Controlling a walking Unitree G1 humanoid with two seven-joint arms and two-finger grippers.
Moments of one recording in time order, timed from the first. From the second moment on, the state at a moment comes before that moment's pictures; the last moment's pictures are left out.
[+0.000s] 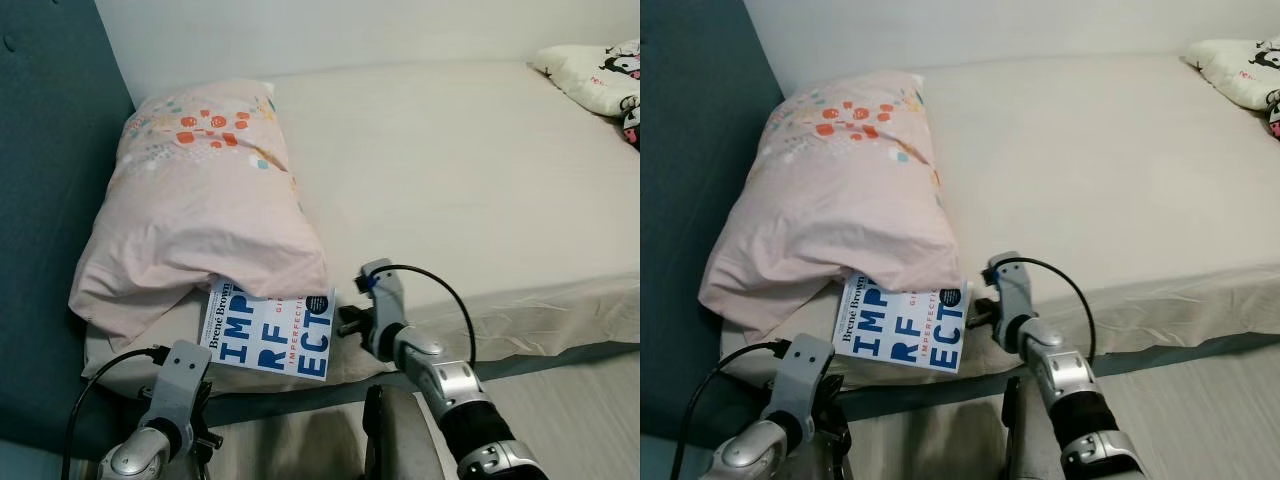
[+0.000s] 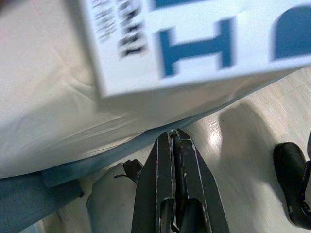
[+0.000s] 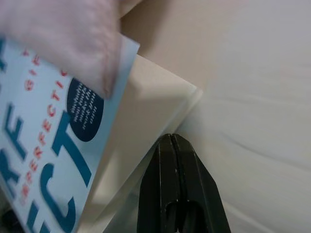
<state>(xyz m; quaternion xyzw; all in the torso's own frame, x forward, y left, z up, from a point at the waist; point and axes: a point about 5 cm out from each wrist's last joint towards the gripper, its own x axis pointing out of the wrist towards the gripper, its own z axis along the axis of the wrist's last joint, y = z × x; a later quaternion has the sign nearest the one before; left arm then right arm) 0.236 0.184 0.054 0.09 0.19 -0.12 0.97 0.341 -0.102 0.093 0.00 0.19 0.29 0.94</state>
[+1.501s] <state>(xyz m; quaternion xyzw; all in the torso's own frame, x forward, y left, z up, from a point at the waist) 0.207 0.207 0.028 0.23 0.26 -0.21 0.91 0.295 -0.143 0.112 -0.07 0.10 0.46 0.88</state>
